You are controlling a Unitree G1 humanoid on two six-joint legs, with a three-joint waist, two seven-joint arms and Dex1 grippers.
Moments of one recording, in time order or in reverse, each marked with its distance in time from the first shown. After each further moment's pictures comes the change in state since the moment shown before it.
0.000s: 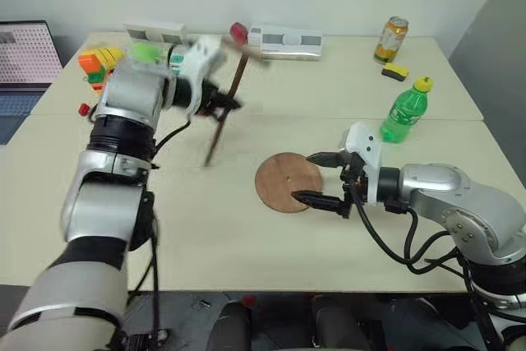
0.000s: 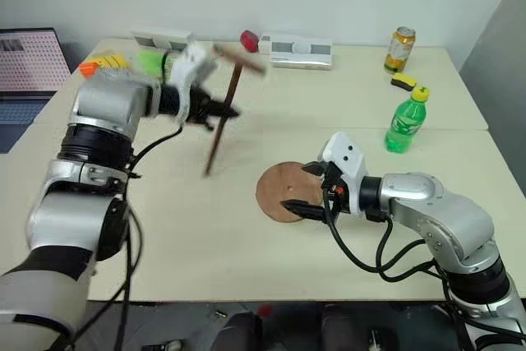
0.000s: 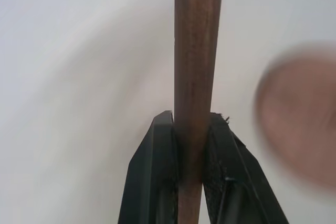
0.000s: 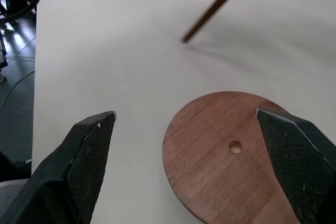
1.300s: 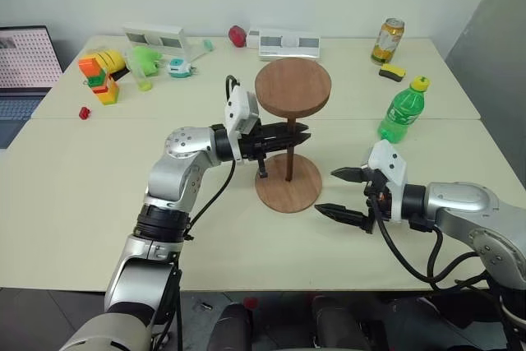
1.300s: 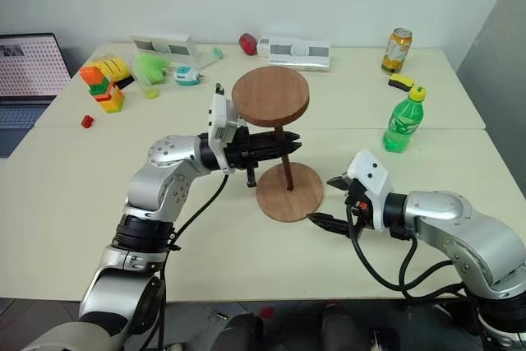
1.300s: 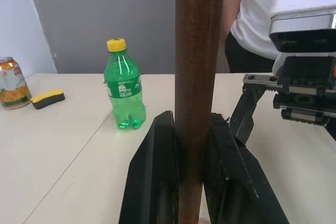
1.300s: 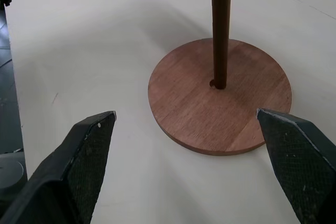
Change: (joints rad) left arm 0.469 -0.143 -0.079 -0.350 -0.280 -0.451 -0.105; right arm 0.174 -0.119 -0.093 -0.073 0.028 0.004 -0.021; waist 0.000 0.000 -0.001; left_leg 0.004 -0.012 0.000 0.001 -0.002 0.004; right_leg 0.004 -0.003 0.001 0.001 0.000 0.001
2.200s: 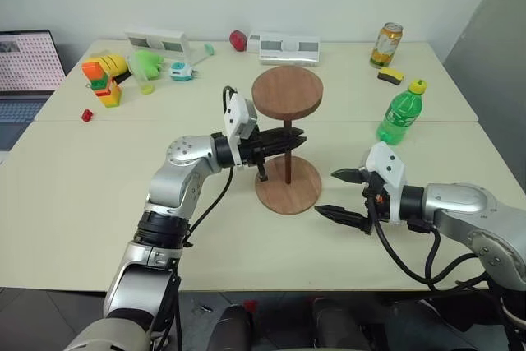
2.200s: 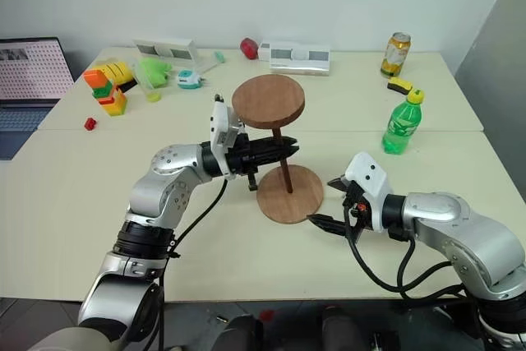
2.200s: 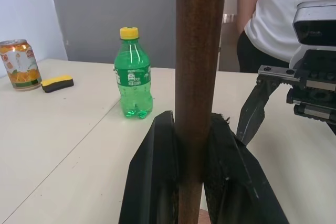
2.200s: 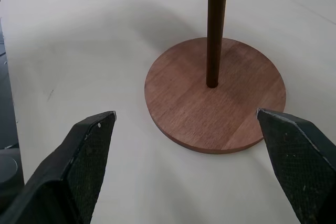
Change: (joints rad) left arm 0.054 -0.002 -0.017 0.020 -0.013 0.005 0.055; right arm 0.001 -0.014 0.020 -0.016 -0.015 0.000 -0.021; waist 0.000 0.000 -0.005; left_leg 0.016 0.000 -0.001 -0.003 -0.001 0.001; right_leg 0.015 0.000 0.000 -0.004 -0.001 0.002
